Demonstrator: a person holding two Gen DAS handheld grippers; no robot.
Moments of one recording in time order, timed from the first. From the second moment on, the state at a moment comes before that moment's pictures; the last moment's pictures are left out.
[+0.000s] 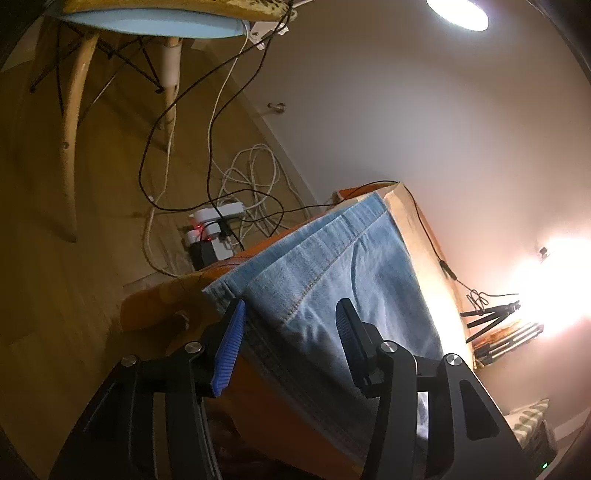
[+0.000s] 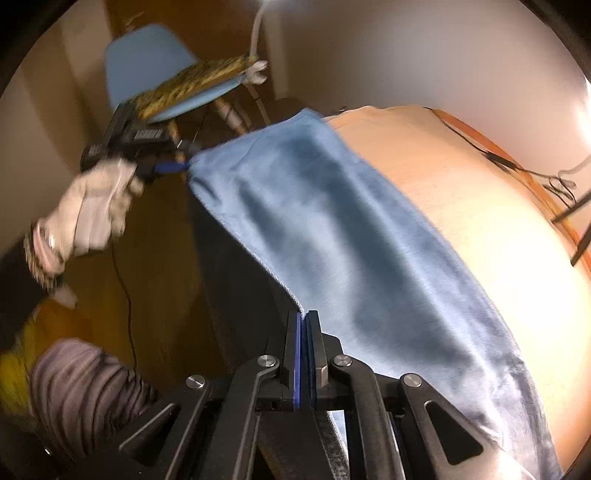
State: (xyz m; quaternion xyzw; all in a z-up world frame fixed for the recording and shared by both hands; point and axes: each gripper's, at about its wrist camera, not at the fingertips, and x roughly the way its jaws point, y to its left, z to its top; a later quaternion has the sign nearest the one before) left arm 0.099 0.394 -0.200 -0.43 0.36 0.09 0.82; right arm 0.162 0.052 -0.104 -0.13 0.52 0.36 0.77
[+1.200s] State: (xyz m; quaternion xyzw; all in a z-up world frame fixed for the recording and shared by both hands) left arm 0.104 0.389 -0.221 -0.46 0.32 0.09 0.82; right arm 0.112 0.079 -0.134 -0.19 0.52 0.39 0.73
